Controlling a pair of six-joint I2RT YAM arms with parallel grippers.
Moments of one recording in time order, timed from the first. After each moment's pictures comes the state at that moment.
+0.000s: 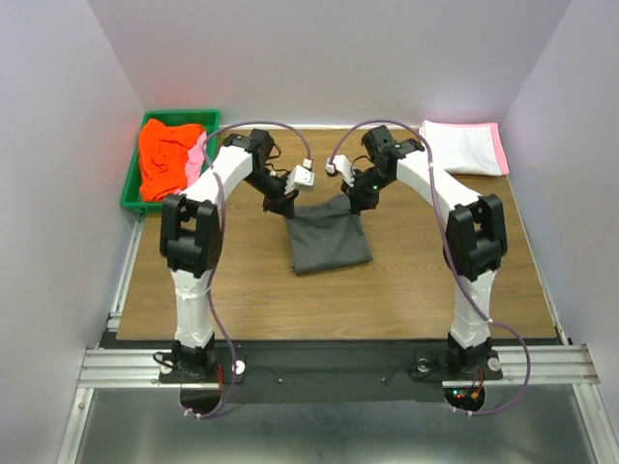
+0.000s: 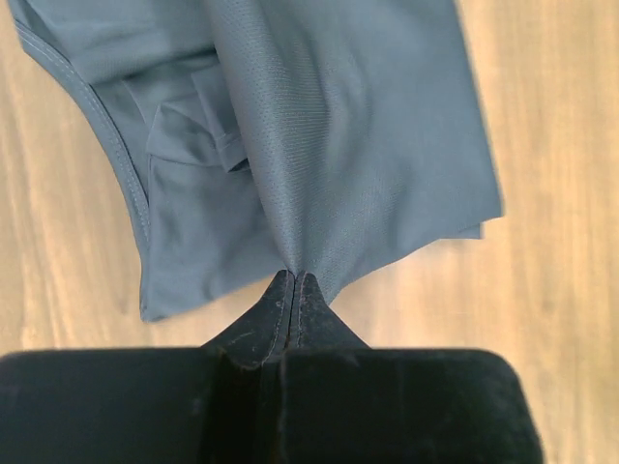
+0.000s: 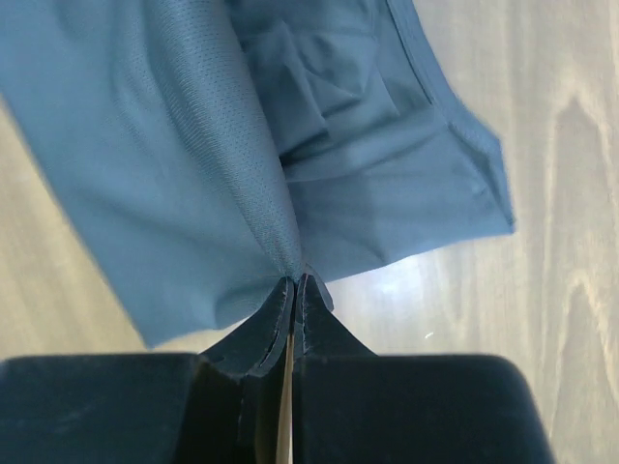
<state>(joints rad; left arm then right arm) -0.33 2.02 1.77 -1.21 0.78 1.30 0.42 1.99 1.75 -0.98 -0.54 -0.87</state>
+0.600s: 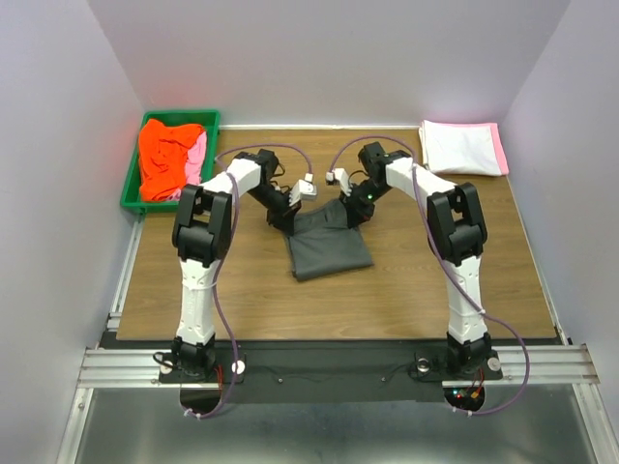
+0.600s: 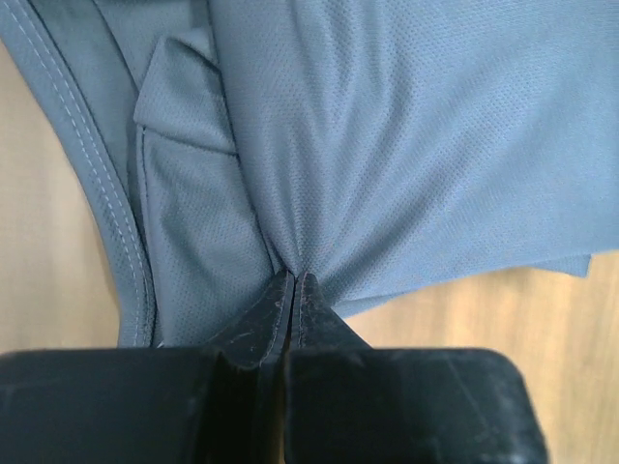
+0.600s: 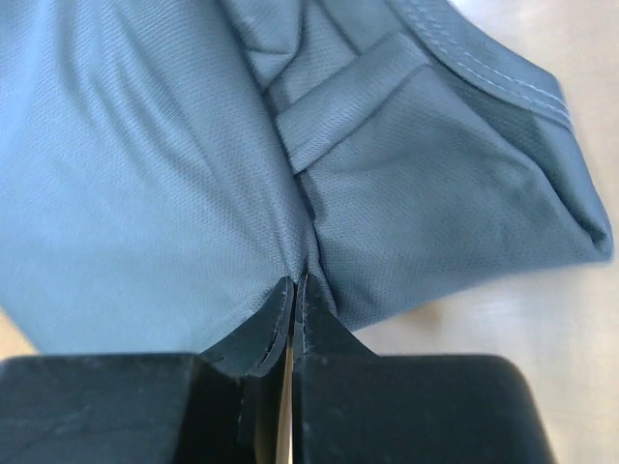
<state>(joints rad) -0.31 2.25 1.76 -1.07 0.76 1.12 0.37 2.27 1.84 -0.95 -0.61 -0.79</state>
